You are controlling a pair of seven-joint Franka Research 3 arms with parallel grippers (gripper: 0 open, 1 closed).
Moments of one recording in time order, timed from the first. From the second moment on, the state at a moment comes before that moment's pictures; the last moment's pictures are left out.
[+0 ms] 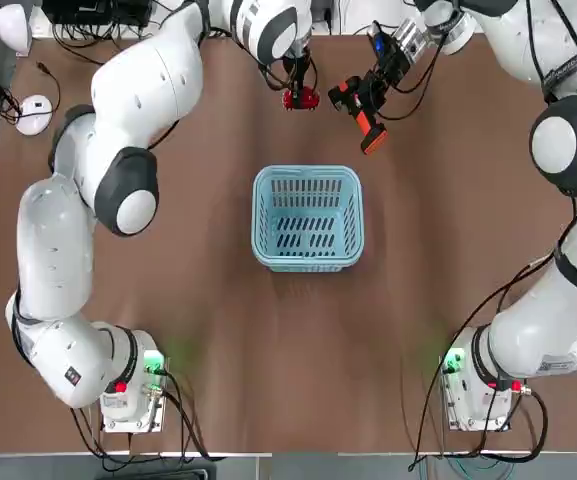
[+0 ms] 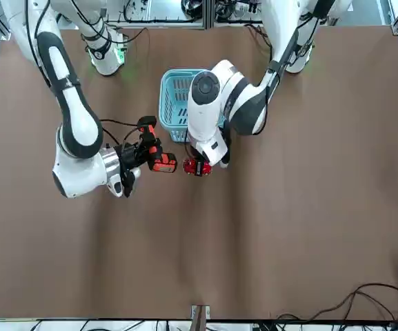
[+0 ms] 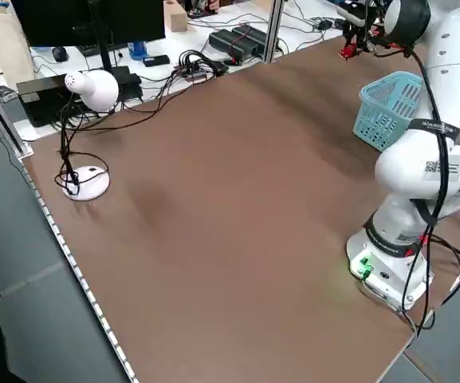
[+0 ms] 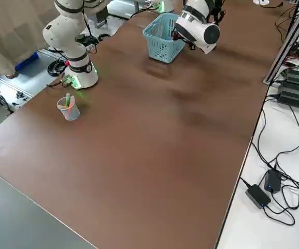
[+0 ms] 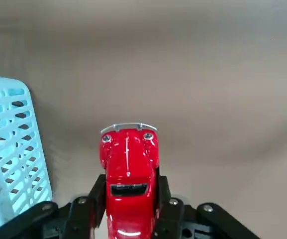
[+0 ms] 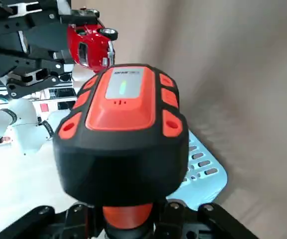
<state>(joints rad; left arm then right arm) -0.67 0.68 -0.14 -1.18 0.09 1.96 -2.26 0.05 0.50 0.24 -1.66 0.84 1.66 -0.55</state>
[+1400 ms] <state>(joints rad) -0.67 0.32 -0.44 -1.82 0.05 2.07 -2.40 -0.24 0.51 0.20 -1.39 -0.03 1.86 -0.06</state>
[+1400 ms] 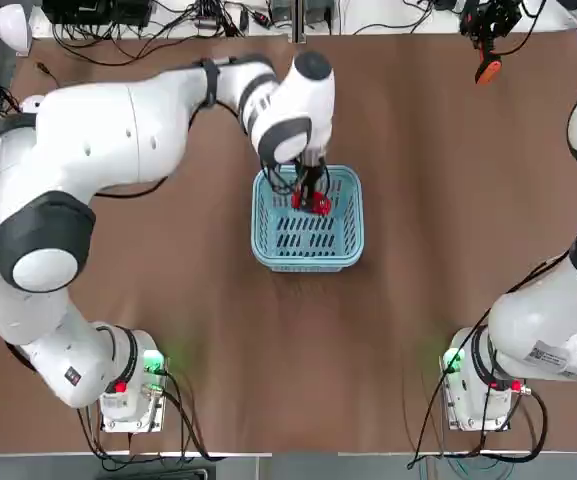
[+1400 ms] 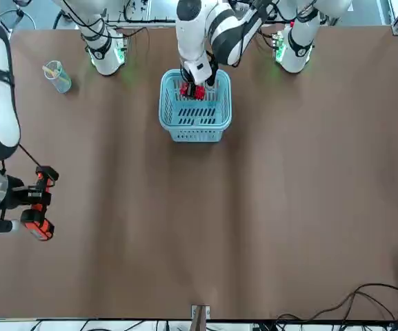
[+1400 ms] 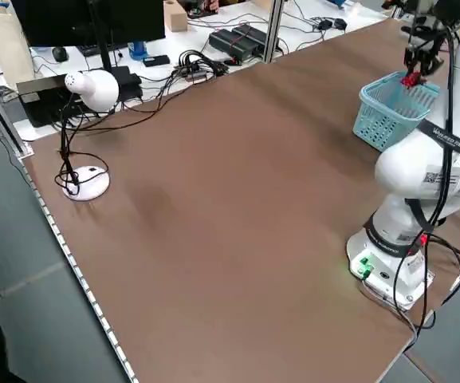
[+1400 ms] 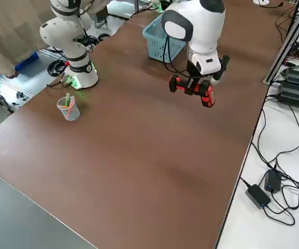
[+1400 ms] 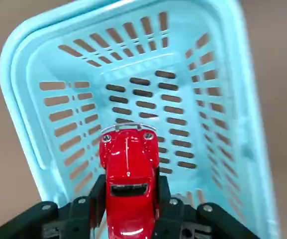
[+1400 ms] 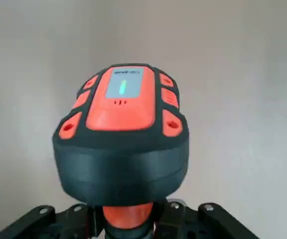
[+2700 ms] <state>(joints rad) -0.67 0.53 -0.44 -1.82 0.22 2.24 -2.40 -0.24 0.61 0.14 -1.77 -0.05 2.37 -0.03</state>
